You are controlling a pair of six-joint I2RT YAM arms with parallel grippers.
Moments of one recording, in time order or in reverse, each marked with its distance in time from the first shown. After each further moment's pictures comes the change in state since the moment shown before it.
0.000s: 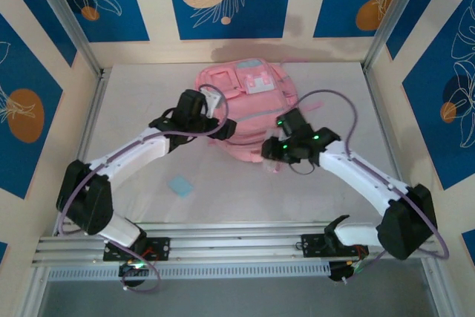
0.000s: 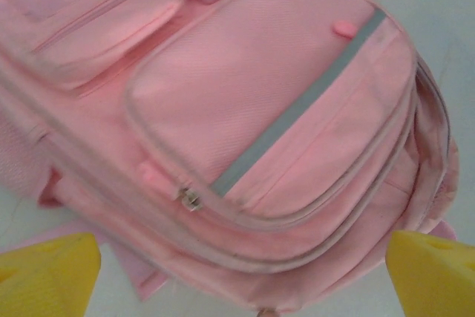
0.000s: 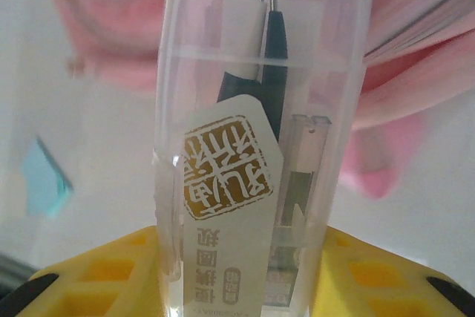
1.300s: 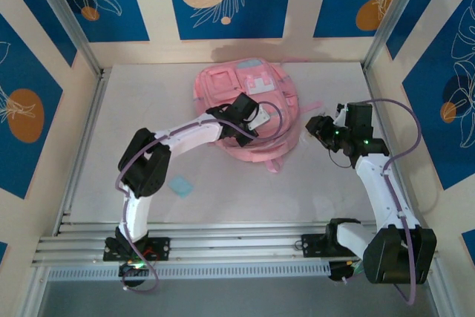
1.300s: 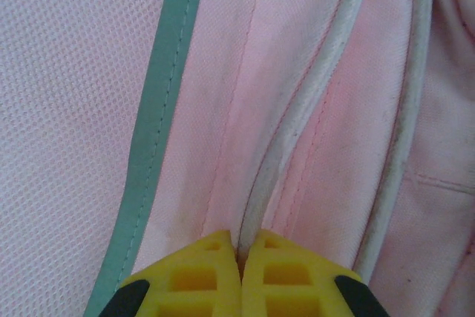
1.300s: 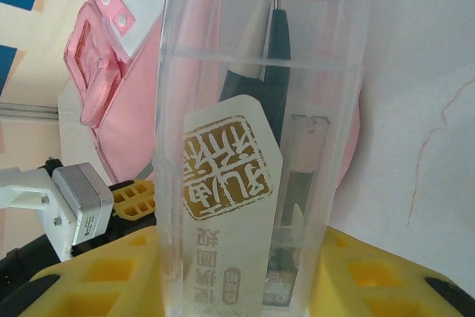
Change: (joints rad) left arm -0.174 0.470 0.428 -0.255 -0.132 0.389; right arm -0.537 -0.173 -0.129 0.205 -0.296 0.046
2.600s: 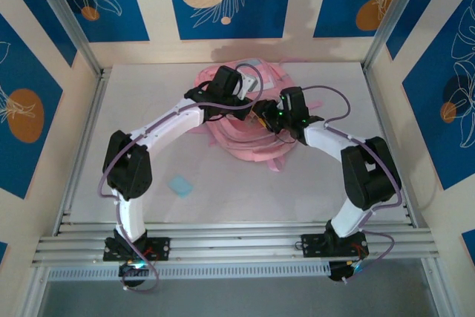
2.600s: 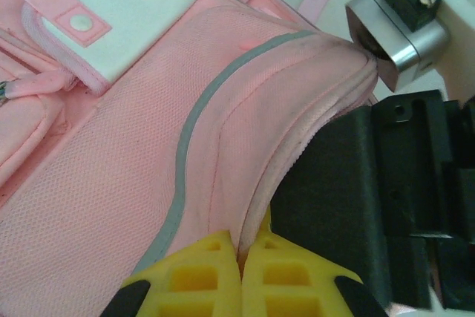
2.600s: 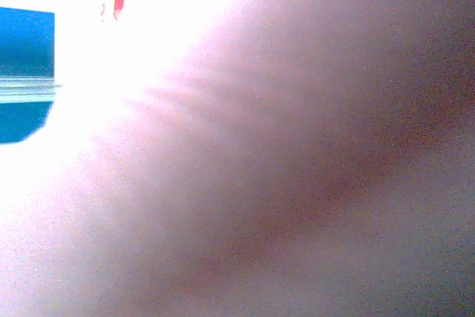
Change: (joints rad) left arm 0.098 -0.096 0.120 0.009 0.179 -0.365; right arm 0.399 0.602 0.161 0.603 0.078 0.421
